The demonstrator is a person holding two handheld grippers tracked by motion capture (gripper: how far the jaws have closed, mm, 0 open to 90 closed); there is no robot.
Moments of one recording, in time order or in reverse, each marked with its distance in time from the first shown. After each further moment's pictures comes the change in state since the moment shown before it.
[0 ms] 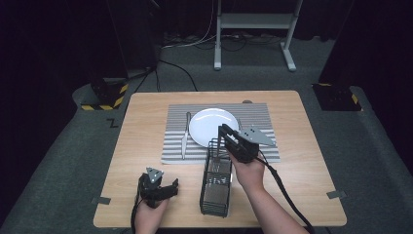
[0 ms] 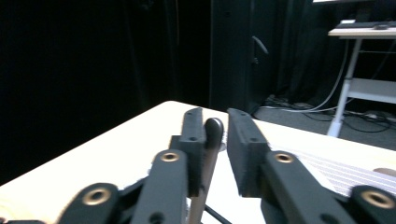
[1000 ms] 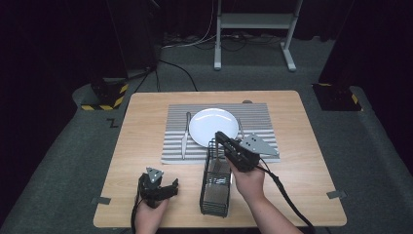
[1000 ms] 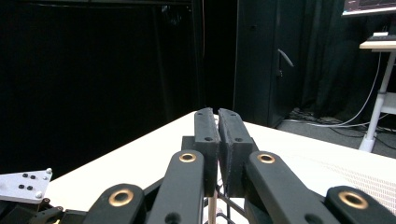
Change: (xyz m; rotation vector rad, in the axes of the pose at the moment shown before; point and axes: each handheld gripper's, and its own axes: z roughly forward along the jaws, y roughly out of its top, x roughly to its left) left arm 0.000 0.000 0.000 0.004 0.004 -0.001; right arm 0.018 0.001 -0.022 -0.055 0.098 -0.003
